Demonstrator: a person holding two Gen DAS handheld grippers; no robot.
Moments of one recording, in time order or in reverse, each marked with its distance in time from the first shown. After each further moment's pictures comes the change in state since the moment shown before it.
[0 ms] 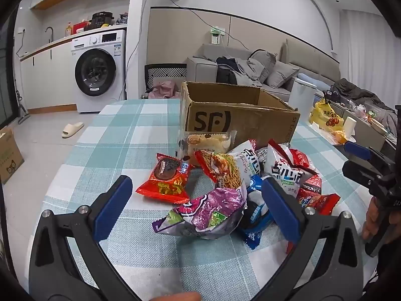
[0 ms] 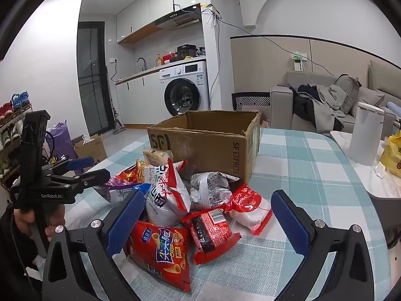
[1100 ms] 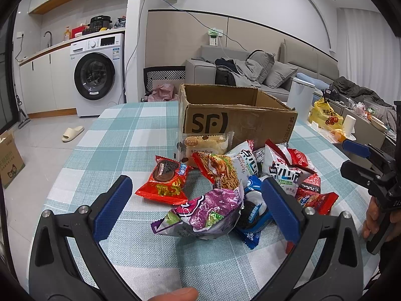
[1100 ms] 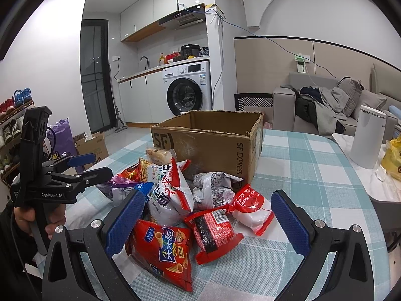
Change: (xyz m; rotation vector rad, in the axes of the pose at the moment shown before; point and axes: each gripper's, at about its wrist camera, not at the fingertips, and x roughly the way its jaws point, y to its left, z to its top) left arm -0.005 -0.002 0.001 0.022 -0.021 0.004; right arm 0.004 0.004 0.000 -0.015 0.006 0.002
